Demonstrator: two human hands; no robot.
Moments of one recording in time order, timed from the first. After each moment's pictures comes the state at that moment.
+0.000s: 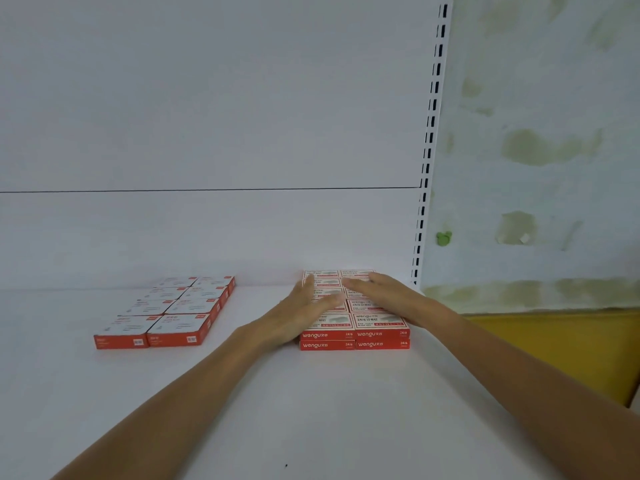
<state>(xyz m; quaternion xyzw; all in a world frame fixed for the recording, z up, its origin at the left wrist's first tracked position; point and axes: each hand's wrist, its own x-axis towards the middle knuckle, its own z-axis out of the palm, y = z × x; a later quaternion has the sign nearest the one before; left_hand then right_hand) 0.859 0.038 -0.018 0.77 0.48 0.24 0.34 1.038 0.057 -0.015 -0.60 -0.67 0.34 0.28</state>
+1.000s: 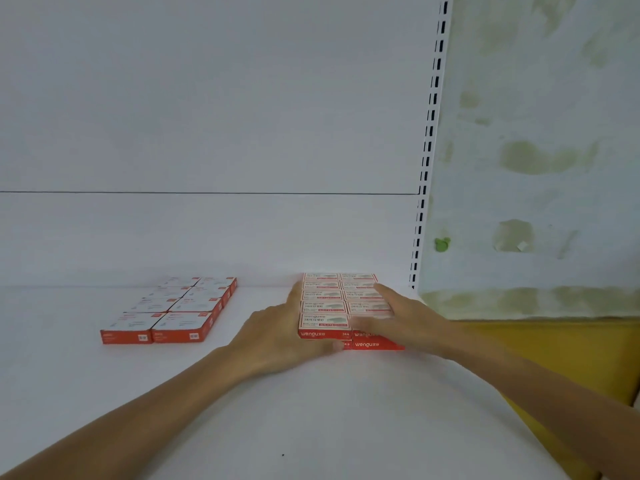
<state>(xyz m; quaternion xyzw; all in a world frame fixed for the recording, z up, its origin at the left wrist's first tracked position) 0.839 0.003 -0.022 0.82 0.53 0.18 0.13 1.042 -0.013 -0.006 -0.59 -0.72 0.25 0.24</state>
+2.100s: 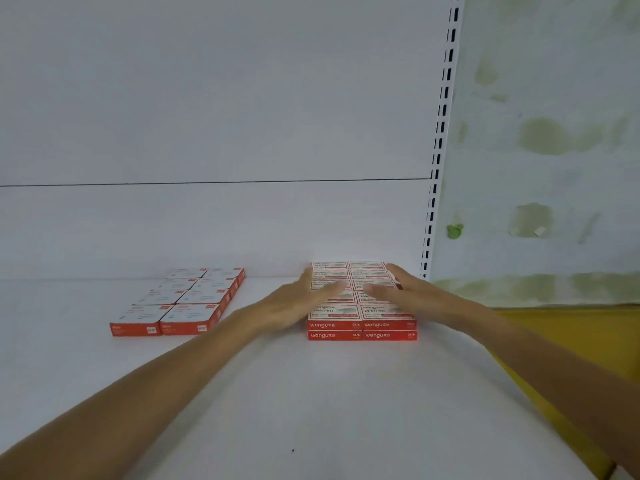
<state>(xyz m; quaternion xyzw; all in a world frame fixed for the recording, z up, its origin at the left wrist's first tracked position) 0.847 0.040 -0.011 0.77 0.55 0.15 0.28 1.052 0.018 -0.006 -0.59 -0.70 0.32 0.24</state>
